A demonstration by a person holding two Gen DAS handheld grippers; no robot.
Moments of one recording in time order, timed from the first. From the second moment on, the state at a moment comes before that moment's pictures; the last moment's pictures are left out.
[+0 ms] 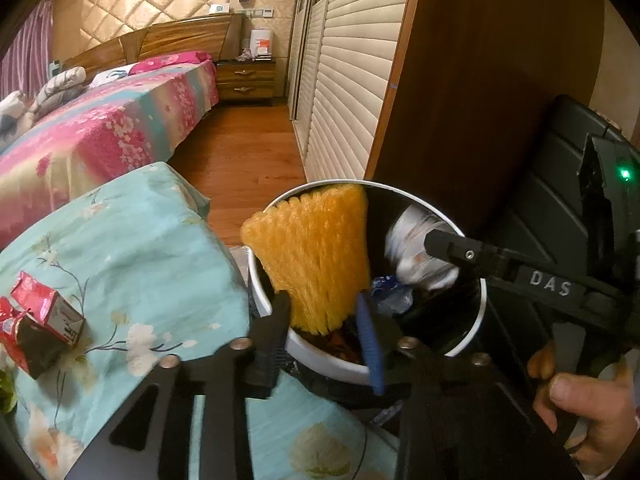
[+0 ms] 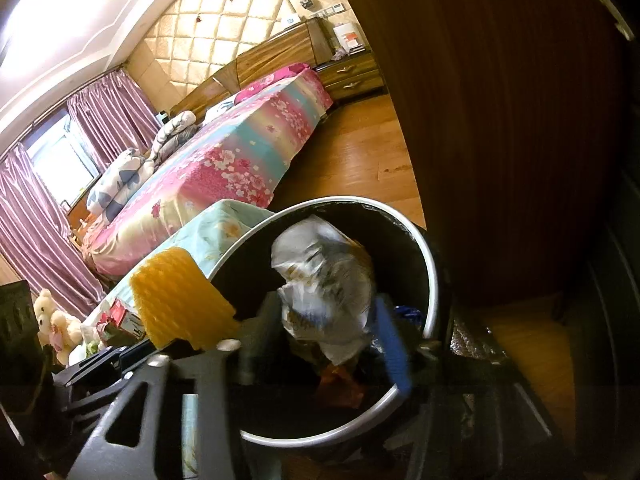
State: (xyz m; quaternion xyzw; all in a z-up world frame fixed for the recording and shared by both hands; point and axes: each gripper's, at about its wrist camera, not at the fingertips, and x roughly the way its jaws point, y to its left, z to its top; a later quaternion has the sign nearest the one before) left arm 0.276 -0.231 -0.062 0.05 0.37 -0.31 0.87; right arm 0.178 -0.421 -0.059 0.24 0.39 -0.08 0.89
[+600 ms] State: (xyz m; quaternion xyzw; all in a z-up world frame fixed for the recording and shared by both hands) left arm 0.253 -0.163 -0.073 0.00 0.40 -0.26 0.88; right arm 0.163 -0.387 -0.052 0.25 0.37 -0.05 0.89
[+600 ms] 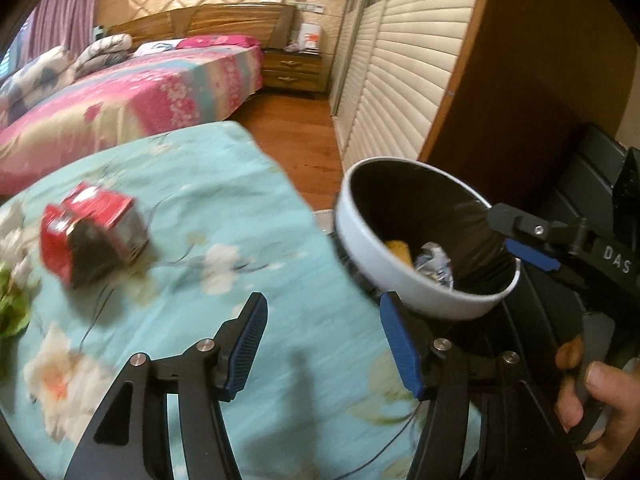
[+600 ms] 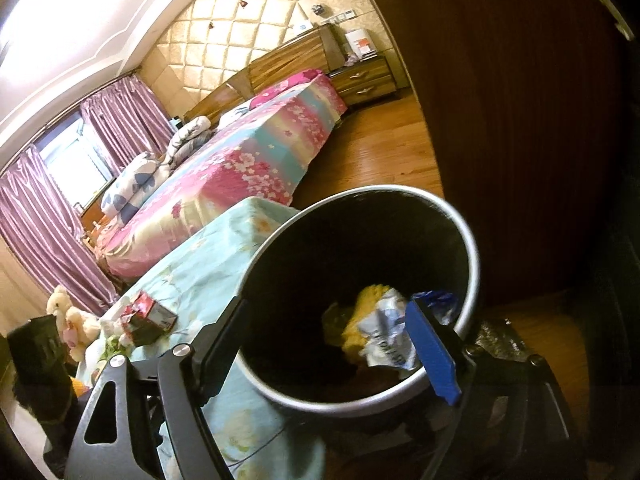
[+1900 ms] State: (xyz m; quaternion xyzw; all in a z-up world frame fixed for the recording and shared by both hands) left arm 0.203 0.040 -0.067 -0.09 0.39 -0.08 0.91; right arm 0.191 -0.218 -0.064 0.20 0.41 0.10 0.88
